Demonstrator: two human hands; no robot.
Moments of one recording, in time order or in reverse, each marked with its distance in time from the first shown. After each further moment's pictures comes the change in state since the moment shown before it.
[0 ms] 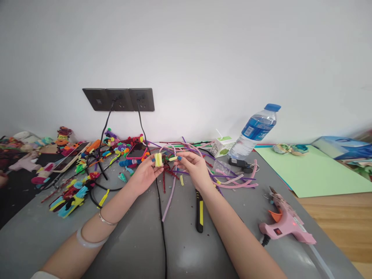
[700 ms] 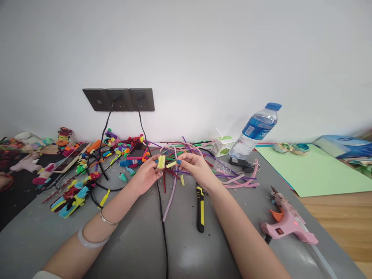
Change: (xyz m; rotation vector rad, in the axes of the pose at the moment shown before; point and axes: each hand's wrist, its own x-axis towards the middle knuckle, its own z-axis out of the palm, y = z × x) left_hand 0.002 -0.004 -0.004 0.068 -0.005 -0.040; right_hand -0.001 -0.013 -0.010 -0.129 -0.208 0.073
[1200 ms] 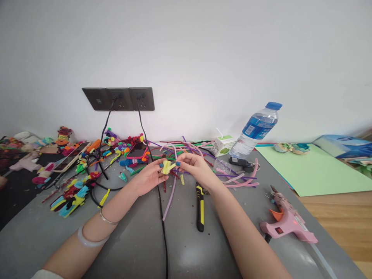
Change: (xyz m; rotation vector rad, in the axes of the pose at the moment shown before) left_hand -0.005 0.001 0.005 0.040 -0.068 -0.190; right_hand -0.002 -0.003 -0.002 -0.081 -0.066 -0.026
